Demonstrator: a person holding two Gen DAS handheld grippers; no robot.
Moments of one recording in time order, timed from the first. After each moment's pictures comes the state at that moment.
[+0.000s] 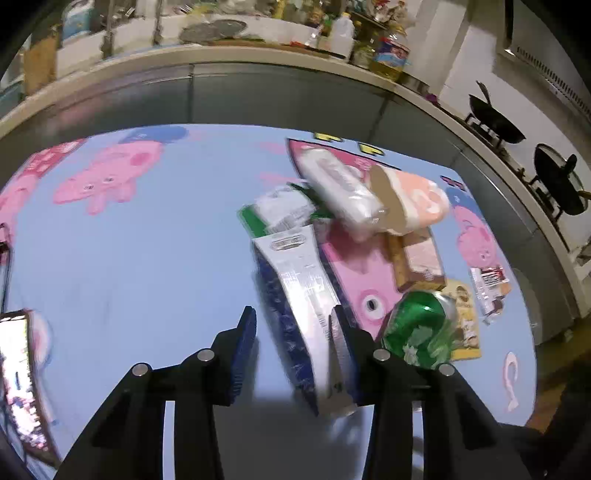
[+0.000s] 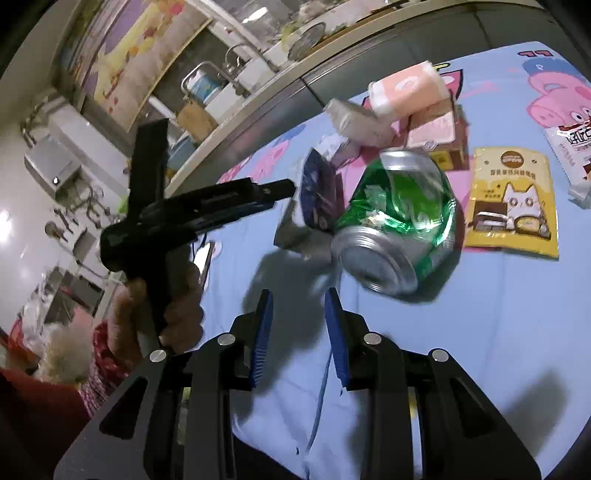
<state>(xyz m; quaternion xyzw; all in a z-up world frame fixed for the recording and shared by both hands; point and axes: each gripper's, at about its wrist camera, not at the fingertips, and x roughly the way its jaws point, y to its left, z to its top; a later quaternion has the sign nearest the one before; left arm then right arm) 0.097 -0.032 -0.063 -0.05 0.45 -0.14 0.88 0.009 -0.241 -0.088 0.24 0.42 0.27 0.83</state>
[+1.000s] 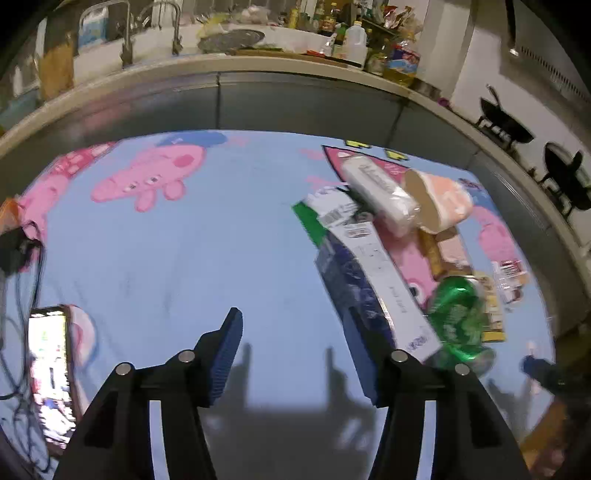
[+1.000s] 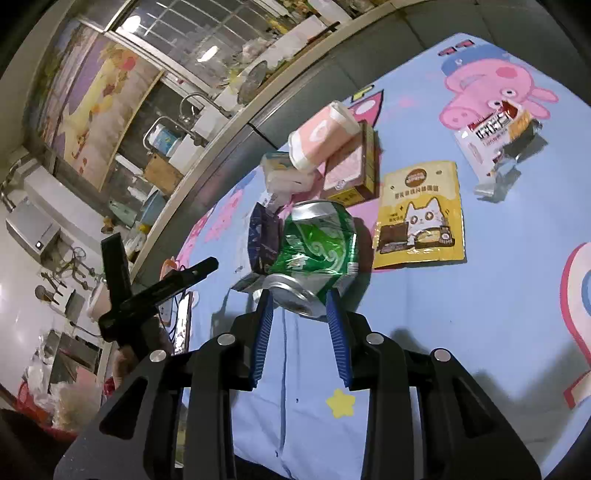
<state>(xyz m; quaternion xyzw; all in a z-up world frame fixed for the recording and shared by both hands) 0.087 0.011 -0.059 -0.04 0.44 -0.12 0.89 0.000 -0.312 -0.085 0.33 0.39 0.18 0.84</state>
